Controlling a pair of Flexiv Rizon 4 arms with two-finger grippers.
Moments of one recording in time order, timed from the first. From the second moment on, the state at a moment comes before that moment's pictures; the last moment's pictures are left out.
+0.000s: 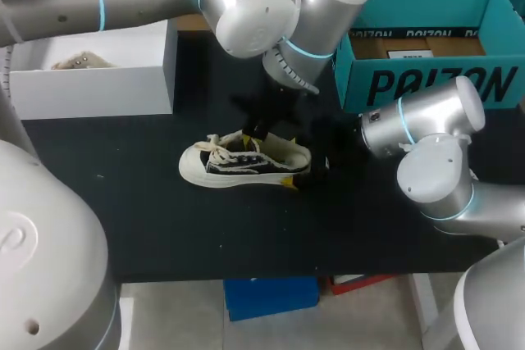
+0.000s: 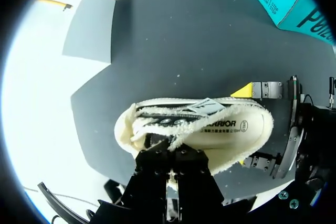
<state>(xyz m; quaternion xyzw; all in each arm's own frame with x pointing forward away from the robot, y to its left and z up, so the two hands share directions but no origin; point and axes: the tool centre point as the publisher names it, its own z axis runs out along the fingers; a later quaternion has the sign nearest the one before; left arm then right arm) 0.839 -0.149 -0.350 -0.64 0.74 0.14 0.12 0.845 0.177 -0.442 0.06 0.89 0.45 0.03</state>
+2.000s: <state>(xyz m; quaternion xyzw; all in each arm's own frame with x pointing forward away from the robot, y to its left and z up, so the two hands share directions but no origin) 0.830 -0.053 -0.348 -0.73 0.68 0.06 0.08 0.844 0.178 -0.442 0.06 0.89 0.46 0.03</state>
